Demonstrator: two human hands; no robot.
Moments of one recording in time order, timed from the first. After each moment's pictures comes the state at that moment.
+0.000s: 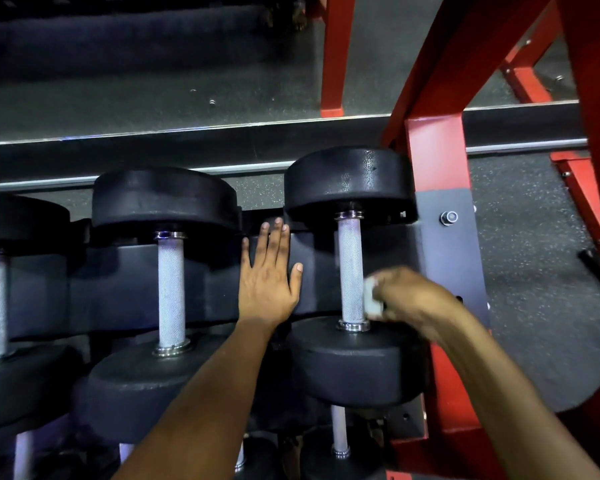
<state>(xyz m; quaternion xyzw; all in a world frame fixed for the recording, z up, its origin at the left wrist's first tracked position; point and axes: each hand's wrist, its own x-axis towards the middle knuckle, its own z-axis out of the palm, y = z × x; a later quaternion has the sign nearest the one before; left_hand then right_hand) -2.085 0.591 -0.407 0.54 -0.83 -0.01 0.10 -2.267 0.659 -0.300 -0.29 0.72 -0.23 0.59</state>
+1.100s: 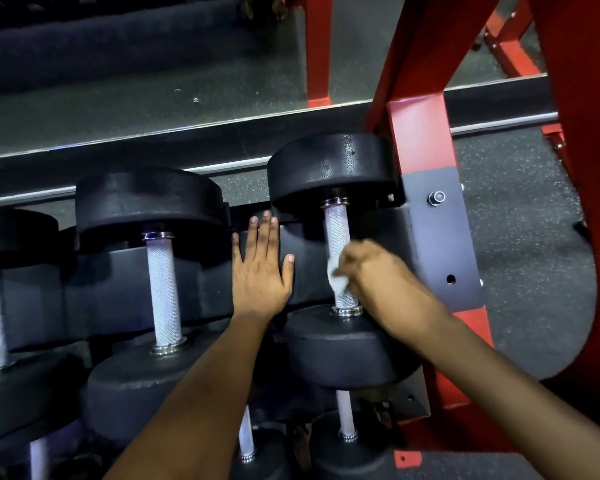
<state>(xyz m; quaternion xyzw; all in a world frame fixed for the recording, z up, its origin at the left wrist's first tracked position) -2.085 0.591 -0.406 0.54 -0.83 -0.01 0.11 -2.258 0.670 -0.270 -0.72 0.65 -0.08 0.22</state>
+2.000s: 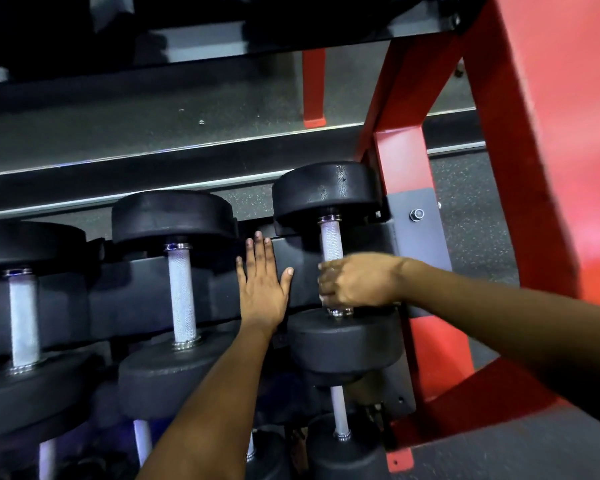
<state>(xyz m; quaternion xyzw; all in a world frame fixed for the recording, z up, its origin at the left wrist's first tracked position) -2.082 0.606 -0.395 0.59 -0.80 -0.09 0.05 -2.273 0.629 -0.273 -0.93 0.24 0.27 0.01</state>
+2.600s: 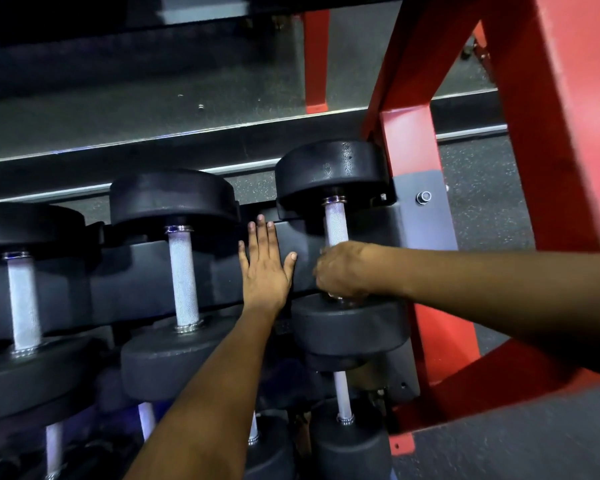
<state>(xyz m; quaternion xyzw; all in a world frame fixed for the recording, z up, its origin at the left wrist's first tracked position) -2.081 0.605 -0.394 0.59 -0.80 -0.11 0.05 -2.218 0.625 -0.261 -0.82 0.33 0.46 0.05</state>
